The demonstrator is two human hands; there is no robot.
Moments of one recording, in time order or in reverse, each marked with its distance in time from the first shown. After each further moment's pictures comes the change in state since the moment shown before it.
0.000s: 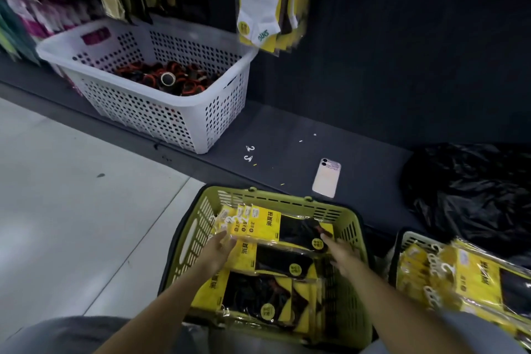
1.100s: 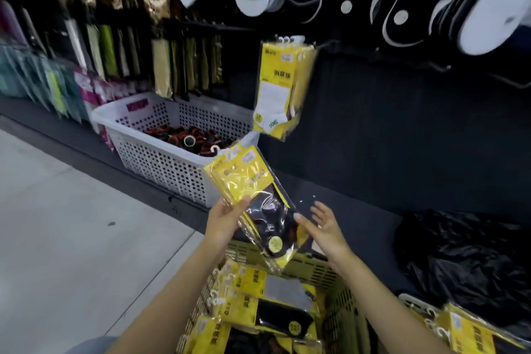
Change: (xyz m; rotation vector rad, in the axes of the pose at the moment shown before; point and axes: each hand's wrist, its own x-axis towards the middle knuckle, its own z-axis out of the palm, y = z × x) left_hand -0.066 0.164 -0.075 -0.704 0.210 0.419; right_hand -0.169 -0.136 0.006 0.181 -0.250 -0.822
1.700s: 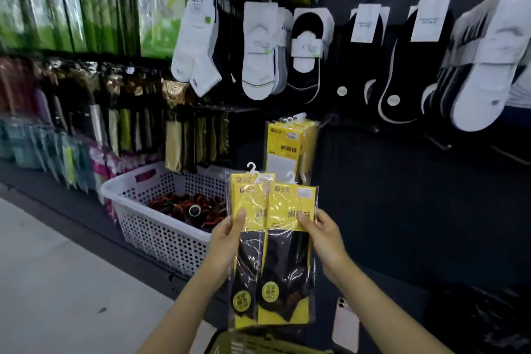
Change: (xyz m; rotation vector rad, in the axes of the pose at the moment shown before) left_hand 0.055 0.101 0.003 0.120 -0.073 0.269; right_hand 0.056 -0.122 0.049 0.151 -0.006 -0.257
